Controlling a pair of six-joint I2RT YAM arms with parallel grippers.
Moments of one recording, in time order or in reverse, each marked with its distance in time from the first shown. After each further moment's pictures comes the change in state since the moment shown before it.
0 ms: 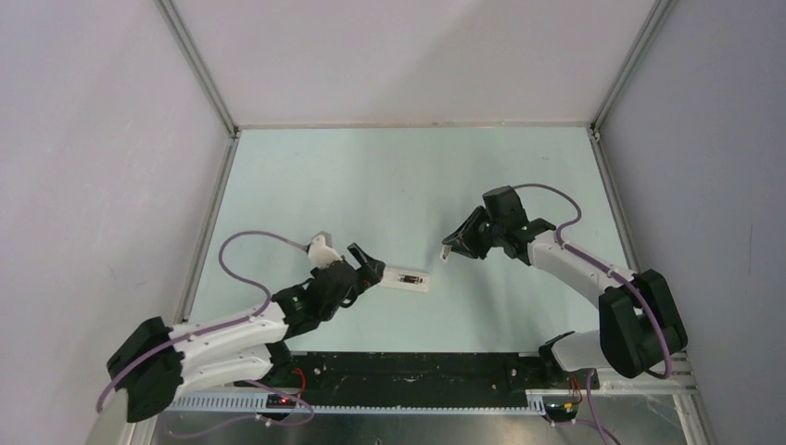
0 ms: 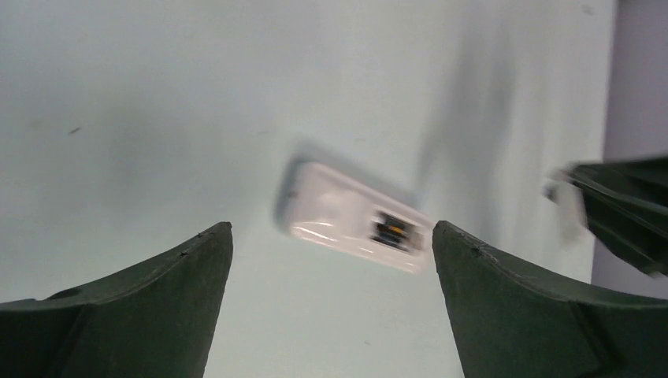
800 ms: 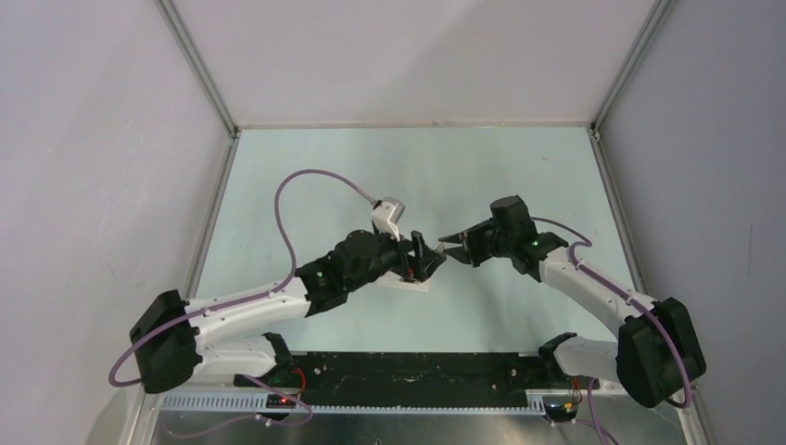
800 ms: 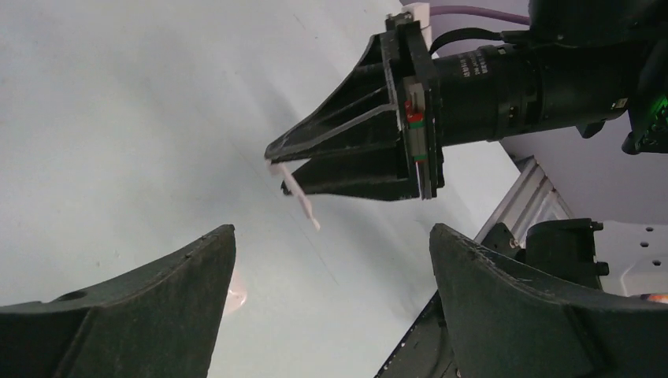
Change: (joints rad) left arm -0.116 0.179 0.354 0.227 0.371 0.612; right arm 0.028 -0.153 -0.092 0.006 -0.079 0.580
